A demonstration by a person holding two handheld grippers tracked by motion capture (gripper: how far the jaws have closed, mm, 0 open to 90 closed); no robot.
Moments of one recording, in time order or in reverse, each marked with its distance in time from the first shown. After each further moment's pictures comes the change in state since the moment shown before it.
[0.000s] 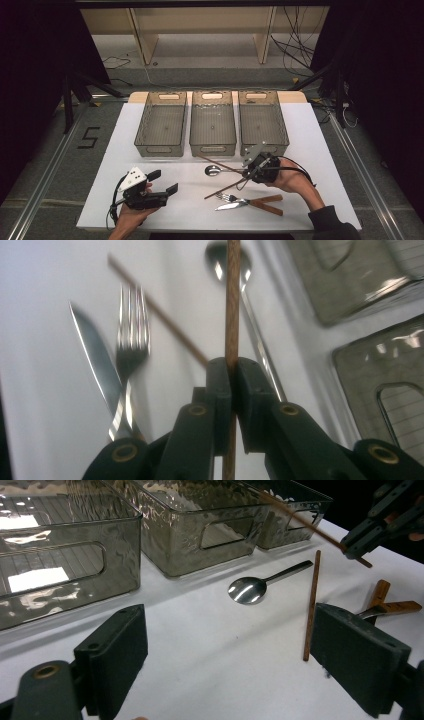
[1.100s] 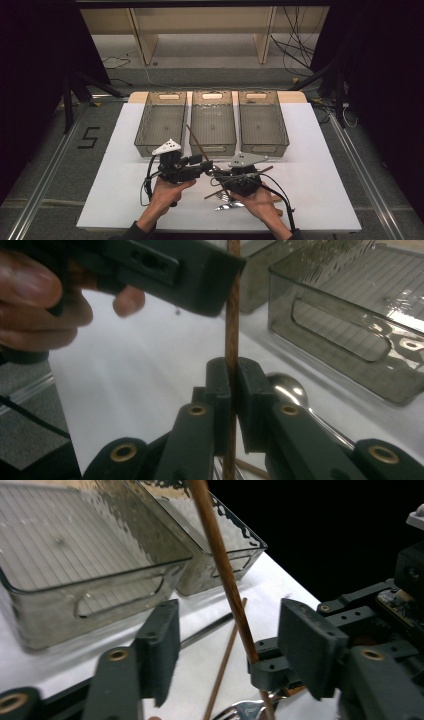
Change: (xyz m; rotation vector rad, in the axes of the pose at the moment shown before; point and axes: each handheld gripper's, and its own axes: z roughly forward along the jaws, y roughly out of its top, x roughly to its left) left arm -0.046 0.073 0.067 0.079 -0.195 -0.191; right arm 0.061 0.027 0.018 -0.458 -0.032 0.423
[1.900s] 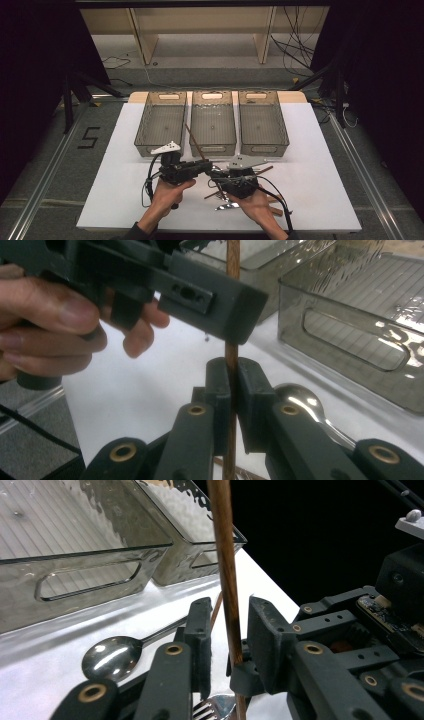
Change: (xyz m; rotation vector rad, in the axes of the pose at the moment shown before) left arm 0.006 -0.005 0.003 0.014 -0.101 -0.070; right arm 0.007 -0.002 0.003 -0.048 0.013 0.026
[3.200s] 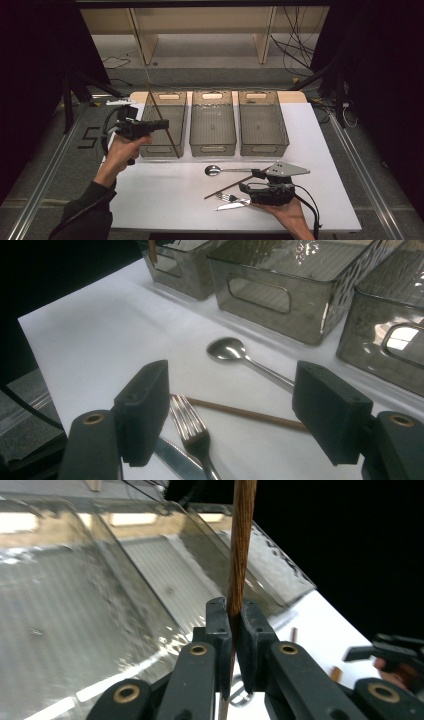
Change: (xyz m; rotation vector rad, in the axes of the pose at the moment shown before) left arm 0.067 0.118 -0.083 0.013 0.198 0.059; right arm -0.041 -0.042 -0.066 -0.033 -0.075 0.057
